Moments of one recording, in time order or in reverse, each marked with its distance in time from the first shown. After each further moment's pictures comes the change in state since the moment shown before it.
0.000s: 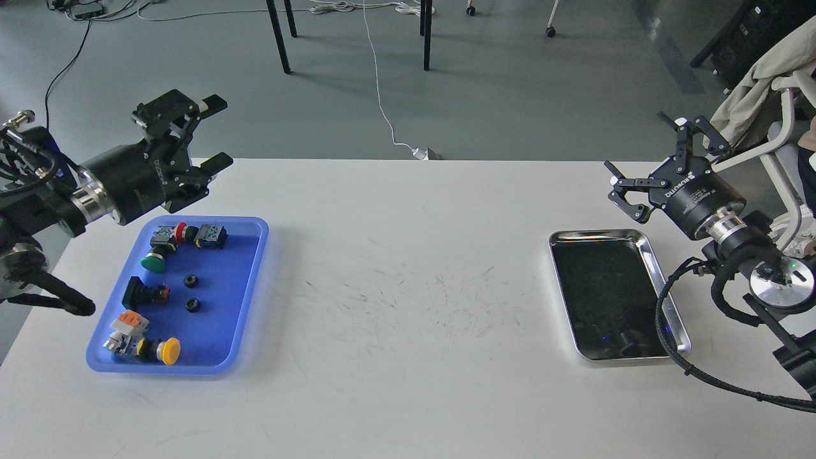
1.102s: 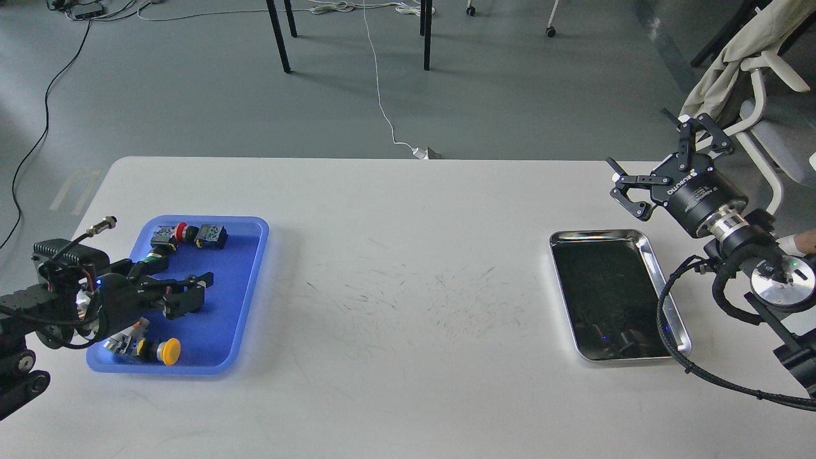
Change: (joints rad) left arm 0.108 -0.107 0.198 0.306 1.129 0.288 -0.075; right arm 0.009 0.002 -0.001 -0.007 -0.002 0.000 0.006
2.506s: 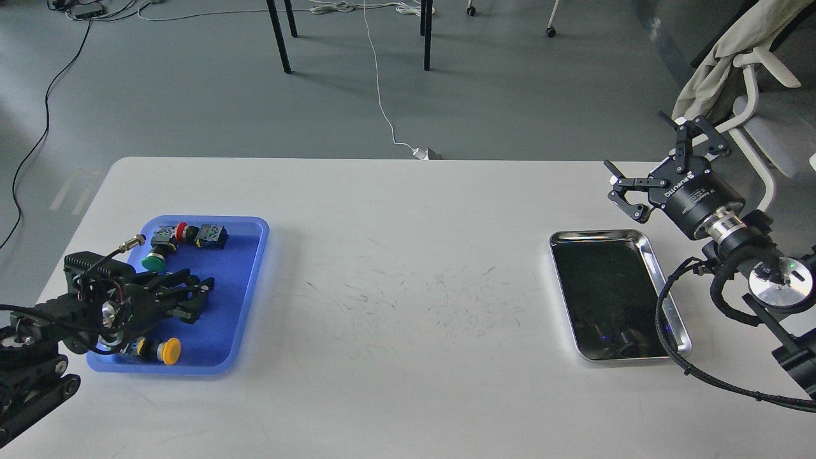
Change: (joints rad) left arm -0.028 -0.129 0.030 0.173 0.078 0.020 -0.013; right arm -0.004 0.001 -0.005 0.000 -0.007 0.000 0.001
